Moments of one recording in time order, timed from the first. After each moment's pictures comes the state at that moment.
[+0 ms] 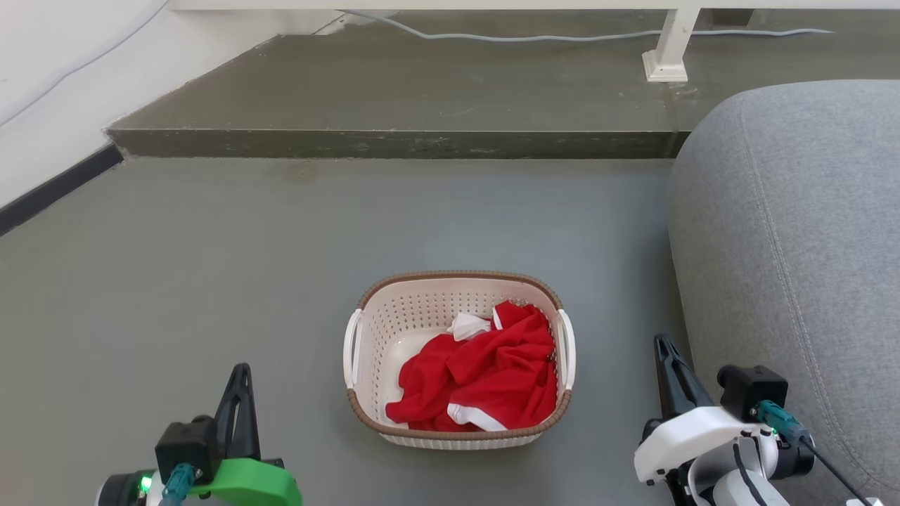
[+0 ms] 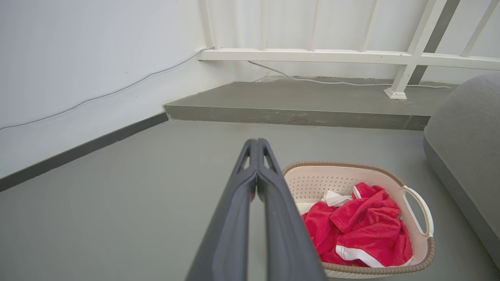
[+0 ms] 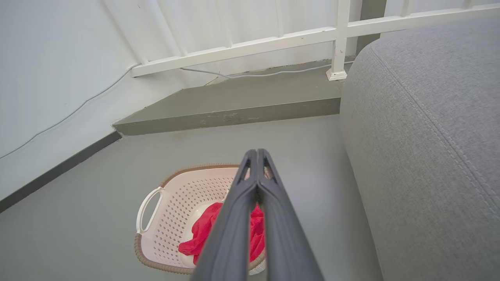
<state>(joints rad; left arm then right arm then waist) 0.05 0.06 -0.20 0.18 -0.22 0.11 -0.25 0.01 -0.06 0.29 0.30 0.31 -0.13 -0.25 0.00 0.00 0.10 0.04</state>
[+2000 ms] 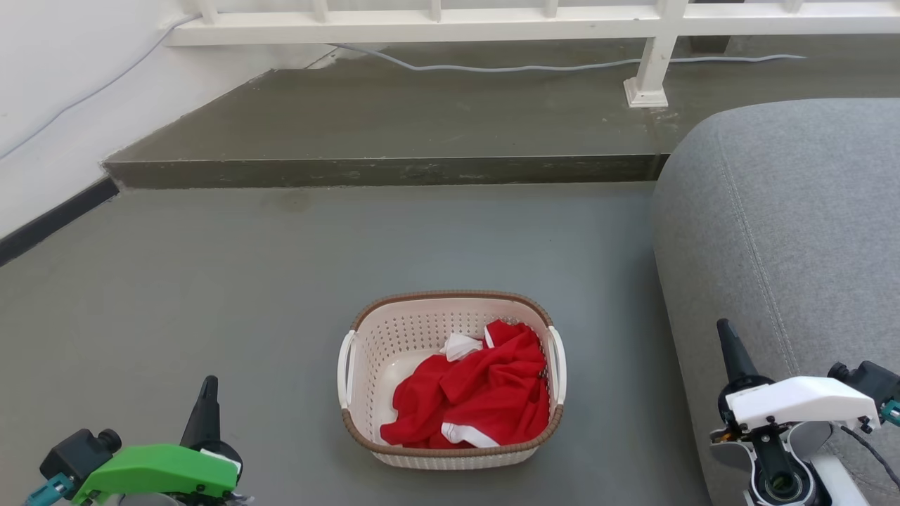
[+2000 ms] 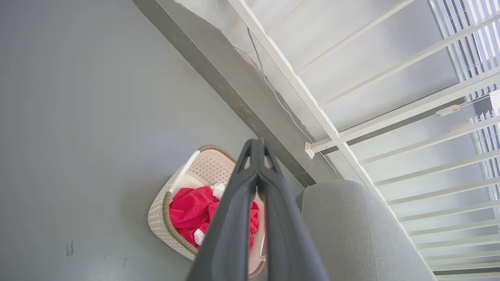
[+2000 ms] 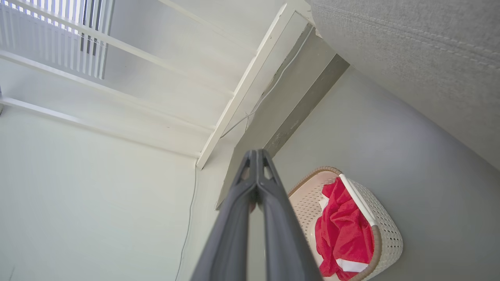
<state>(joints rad) 0.04 0.08 -0.10 0.19 -1.08 -0.01 -0.09 0.01 -0.08 0.11 0.25 1.13 0.00 -0.09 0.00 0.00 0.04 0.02</state>
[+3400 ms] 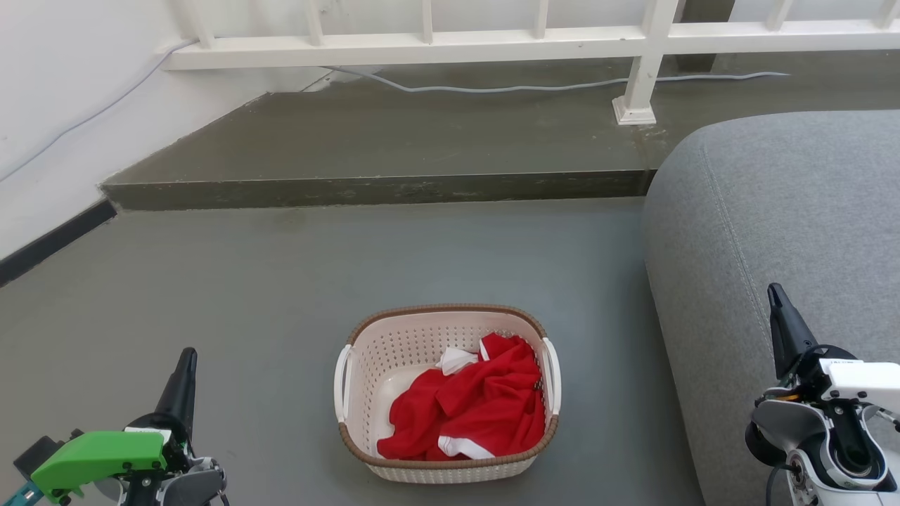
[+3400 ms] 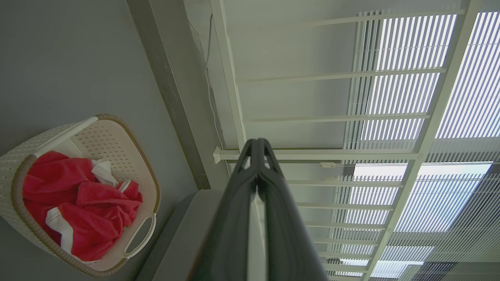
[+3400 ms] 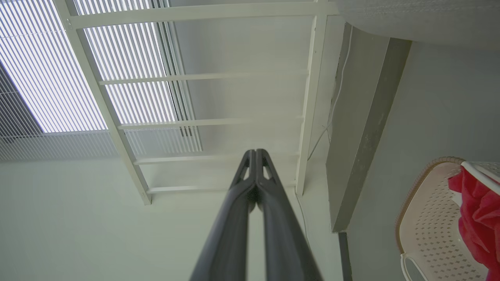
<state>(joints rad) -0.03 0.09 -0.02 0.25 -1.68 -0.11 0.03 -0.04 -0.10 -0.03 0.25 1.68 0.11 0.02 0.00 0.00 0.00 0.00</state>
